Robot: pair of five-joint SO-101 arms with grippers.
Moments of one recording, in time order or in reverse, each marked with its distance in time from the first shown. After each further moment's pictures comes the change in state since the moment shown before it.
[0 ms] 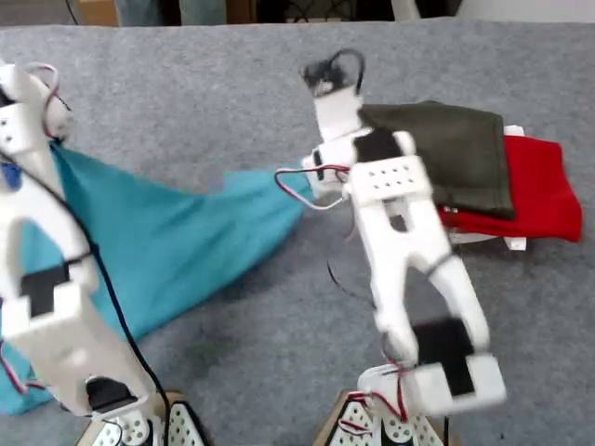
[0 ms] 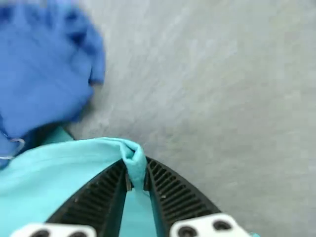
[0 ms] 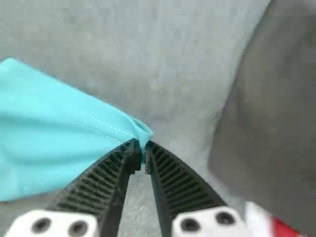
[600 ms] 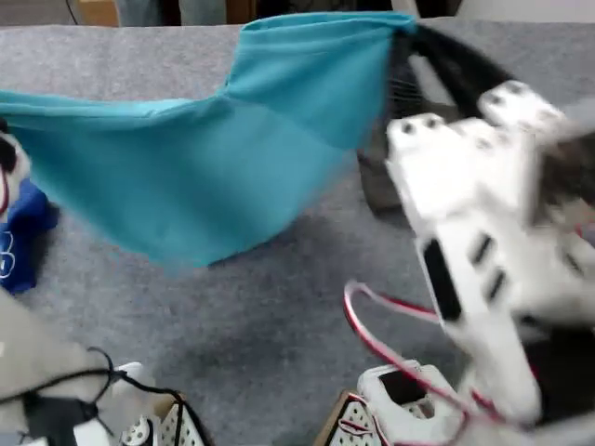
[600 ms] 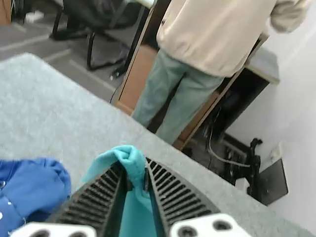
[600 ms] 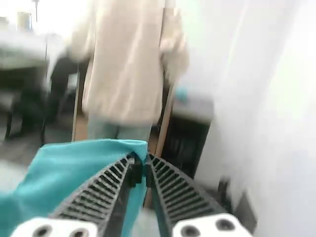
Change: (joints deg) left arm 0.0 -35.8 -8.8 0.0 -3.1; right arm -0.1 -33.6 -36.7 1.0 0.0
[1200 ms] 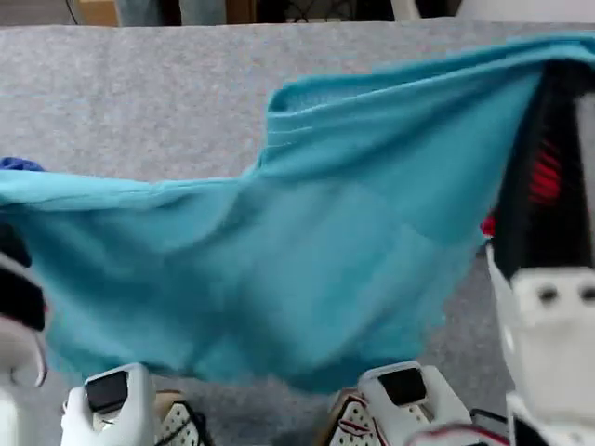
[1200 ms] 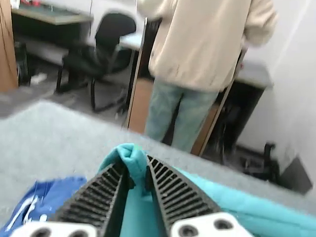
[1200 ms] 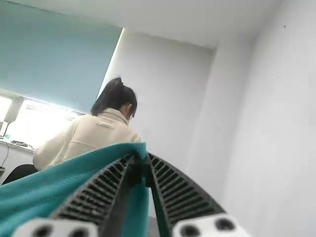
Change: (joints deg) left arm 0.0 -25.0 22.4 0.1 -11.1; right arm -0.1 -2.2 -20.5 -4.0 6.9
